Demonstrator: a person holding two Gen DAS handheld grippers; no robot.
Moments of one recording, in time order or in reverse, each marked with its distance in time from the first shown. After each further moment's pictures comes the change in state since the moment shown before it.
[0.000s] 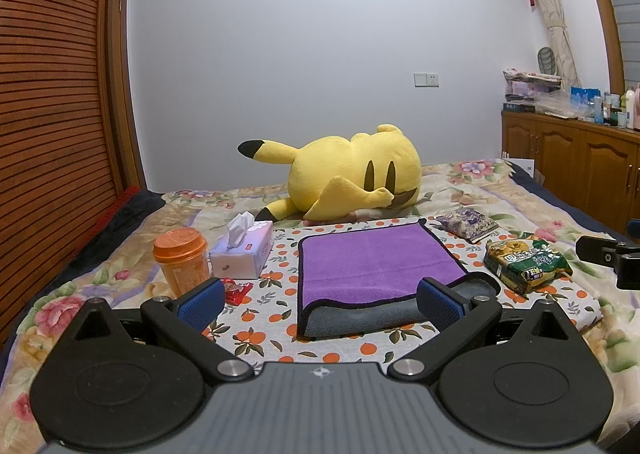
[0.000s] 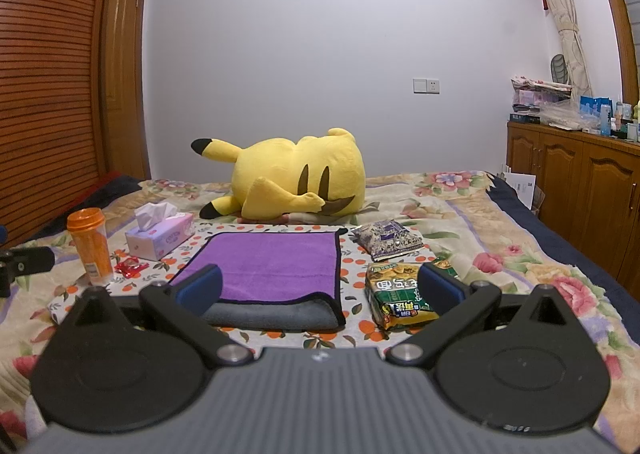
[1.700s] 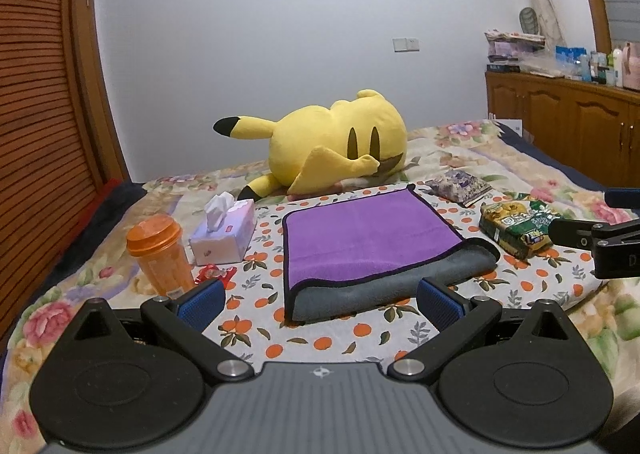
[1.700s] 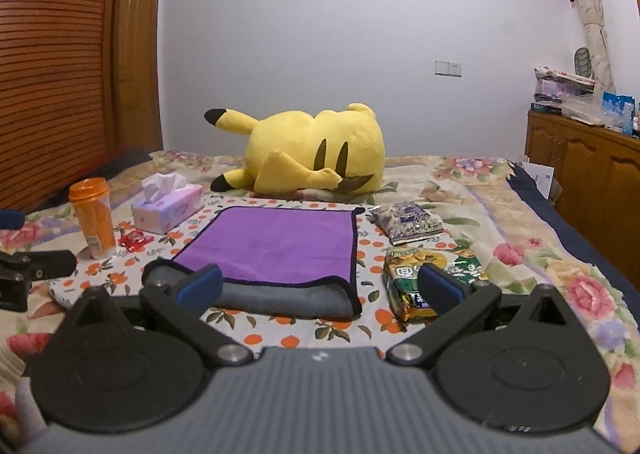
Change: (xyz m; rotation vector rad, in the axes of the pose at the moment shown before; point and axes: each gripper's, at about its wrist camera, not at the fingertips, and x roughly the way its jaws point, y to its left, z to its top) left arm 0.034 -0.010 -0.003 0.093 0.087 -0.031; right arm 0.029 0.020 -0.005 -0.047 0.076 0.032
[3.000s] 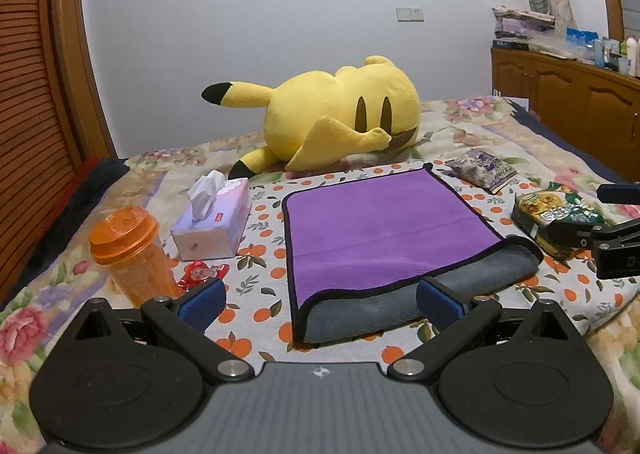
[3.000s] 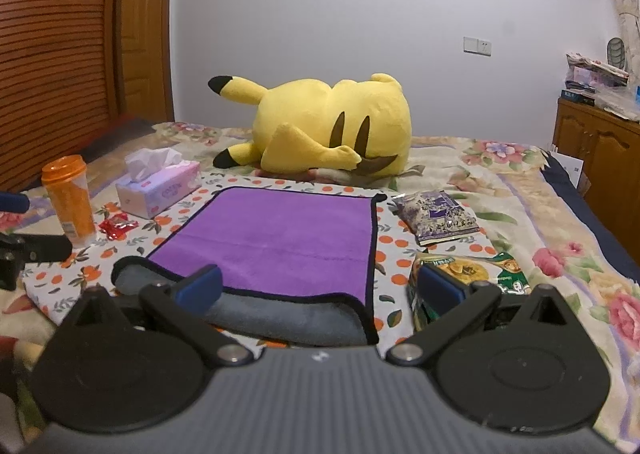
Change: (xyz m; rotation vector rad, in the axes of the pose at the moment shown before) left arm 0.090 0.026 0.019 -0.014 0.102 -0.032; right arm 0.084 -0.002 0.011 -0.046 0.084 0.051
